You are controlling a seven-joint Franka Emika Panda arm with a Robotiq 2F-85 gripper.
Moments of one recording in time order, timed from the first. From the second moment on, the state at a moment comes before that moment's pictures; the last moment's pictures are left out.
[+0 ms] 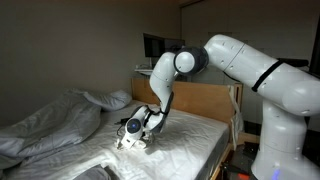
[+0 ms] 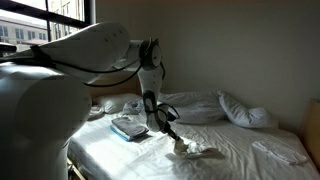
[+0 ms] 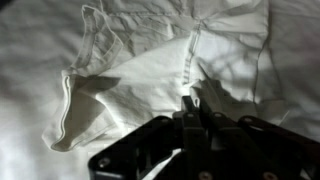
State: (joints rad) arm 0.12 1.00 -0.03 -1.60 -1.71 2.53 -0.76
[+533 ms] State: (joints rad) arm 0.16 1.06 -0.01 -1.53 -1.71 2.50 -0.93
